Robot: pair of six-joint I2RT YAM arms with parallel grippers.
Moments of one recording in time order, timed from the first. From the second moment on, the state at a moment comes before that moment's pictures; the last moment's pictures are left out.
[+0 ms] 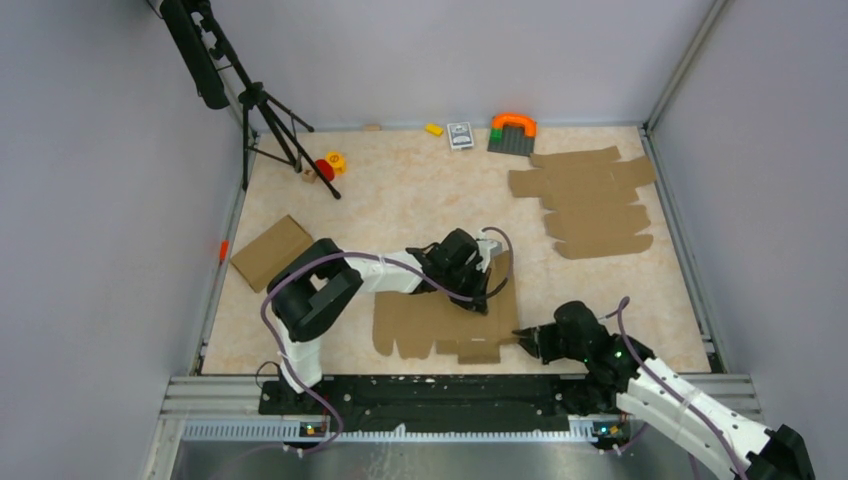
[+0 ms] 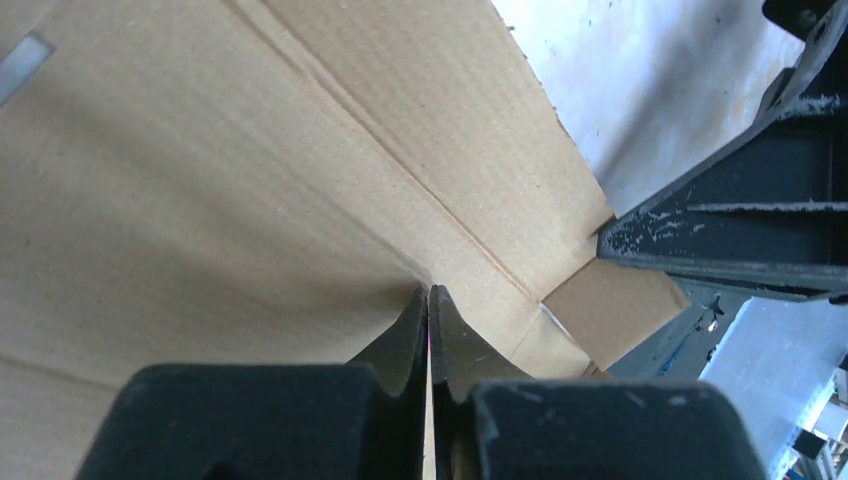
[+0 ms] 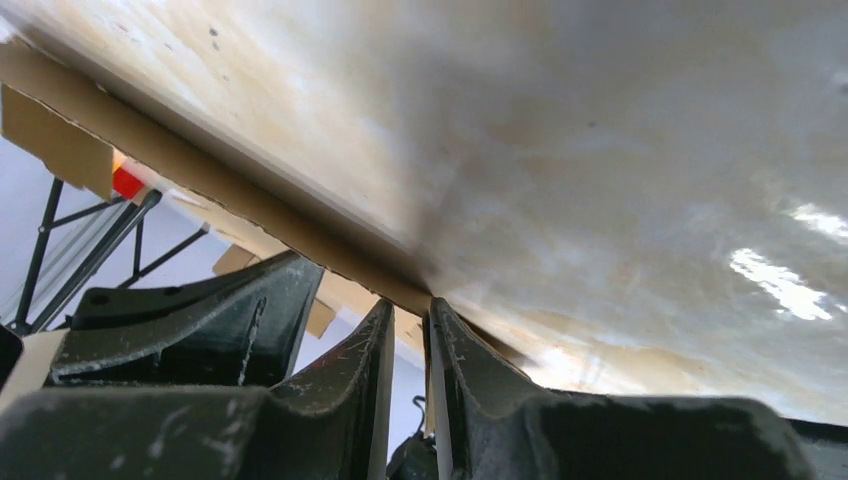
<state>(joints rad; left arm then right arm) -0.91 1.90 1.06 -0.04 0.43 -0.44 0.71 0.44 0.11 -0.56 -0.02 2.07</state>
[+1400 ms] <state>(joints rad) -1.14 1.82 1.18 -0.26 0.35 0.08 0.70 0.49 0.09 -0.46 0.01 2.08</state>
